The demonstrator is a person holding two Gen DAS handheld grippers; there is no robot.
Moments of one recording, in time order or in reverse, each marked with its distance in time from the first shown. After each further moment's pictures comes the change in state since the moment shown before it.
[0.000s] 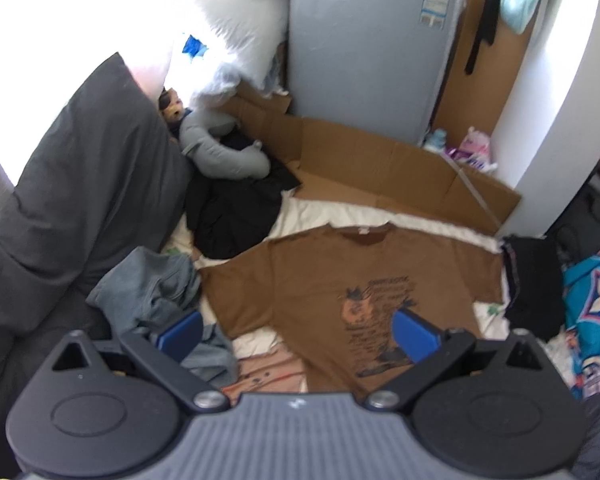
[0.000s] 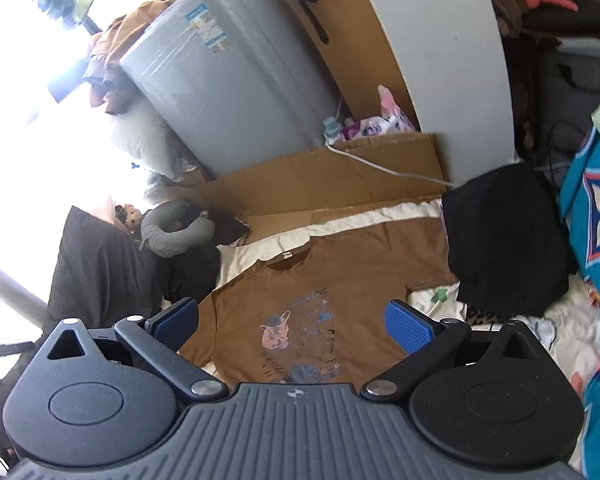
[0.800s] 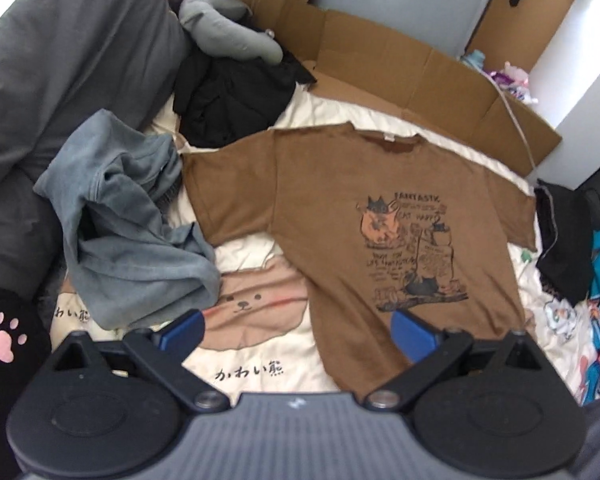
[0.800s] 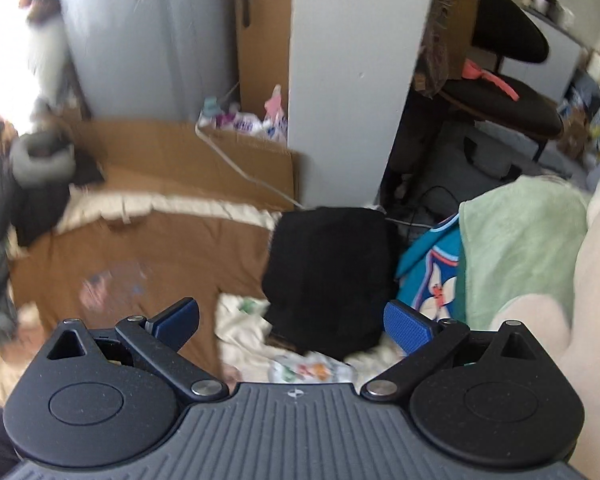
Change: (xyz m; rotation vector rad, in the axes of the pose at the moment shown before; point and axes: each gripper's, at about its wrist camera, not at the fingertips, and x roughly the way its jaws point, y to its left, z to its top) left arm 0.154 0.030 -0.103 -0.093 0.201 -0.051; right arm -0.013 -0.065 0.064 -0.363 0.098 -0.467
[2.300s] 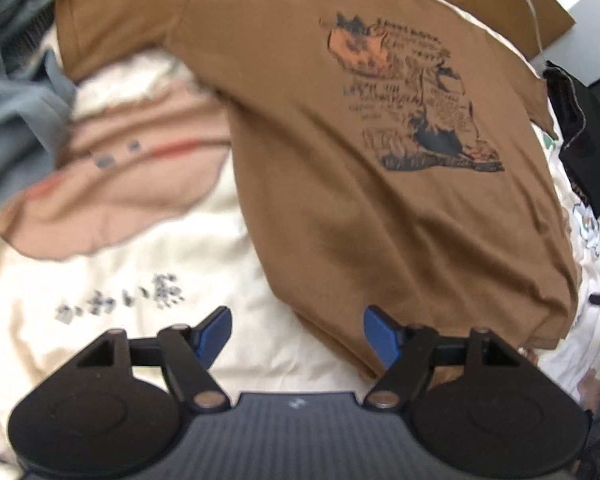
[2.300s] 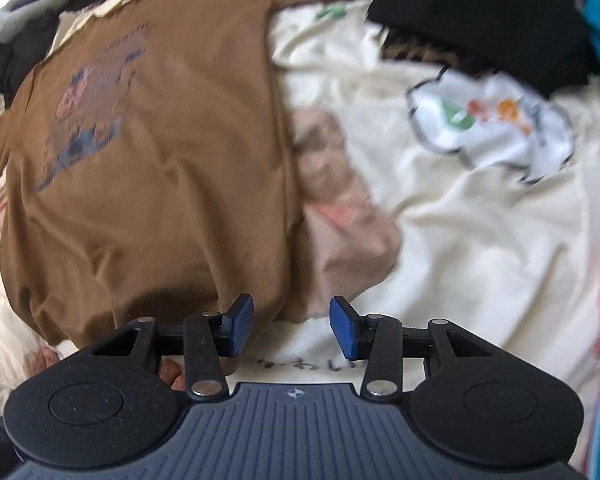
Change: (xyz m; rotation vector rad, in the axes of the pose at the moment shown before) left arm 0.232 -0.037 -0.117 0.028 0.255 -0.174; right arm 0.314 0.103 -0.267 0.133 0.423 0.273
